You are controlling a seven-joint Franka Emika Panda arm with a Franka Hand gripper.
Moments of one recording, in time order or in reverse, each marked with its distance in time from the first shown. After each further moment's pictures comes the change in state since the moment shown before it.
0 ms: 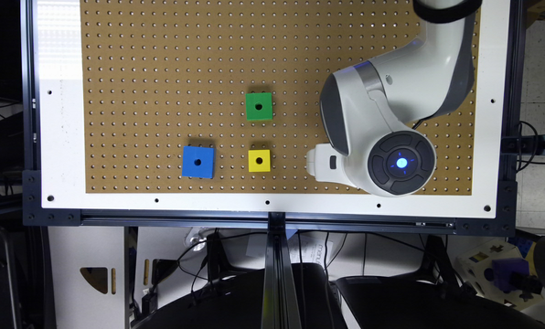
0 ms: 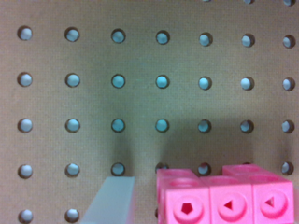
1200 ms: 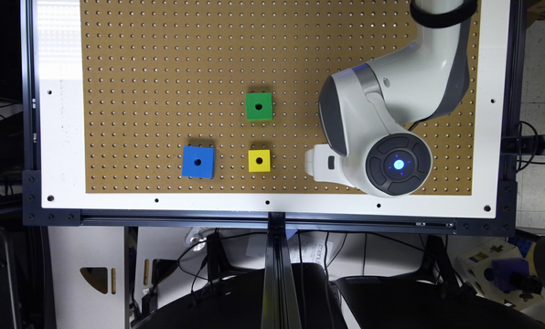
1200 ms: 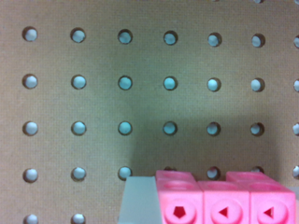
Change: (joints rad) arm 0.007 0.003 -0.011 0.004 0.000 -0.010 0.000
